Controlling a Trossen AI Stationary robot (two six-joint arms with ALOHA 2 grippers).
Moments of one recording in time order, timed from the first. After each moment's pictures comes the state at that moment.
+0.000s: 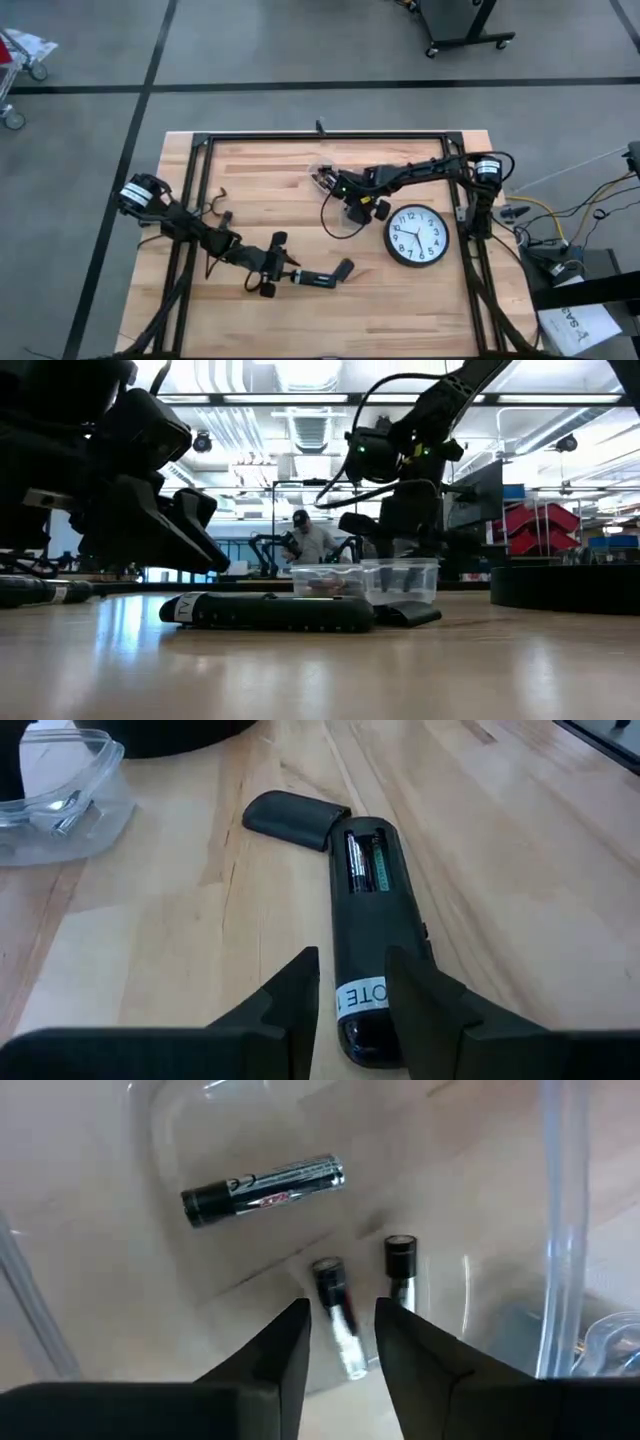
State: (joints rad) left arm -0.44 1.63 0.43 0.70 -0.25 -0.09; right arm -0.23 1.87 1.14 -0.55 -0.01 -1.39
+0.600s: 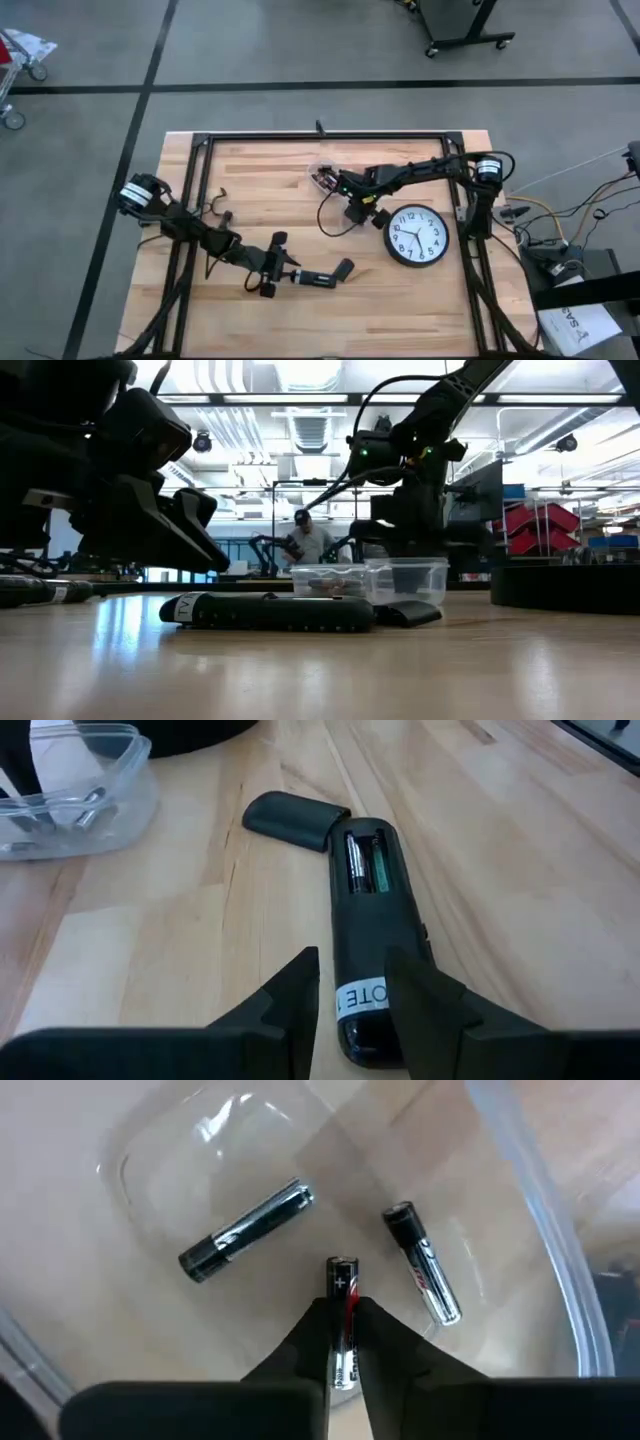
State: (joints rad) left arm -0.44 1.63 0.43 0.71 -0.25 -0.09; right arm -0.23 1.86 1.14 -0.60 -0.12 -0.99
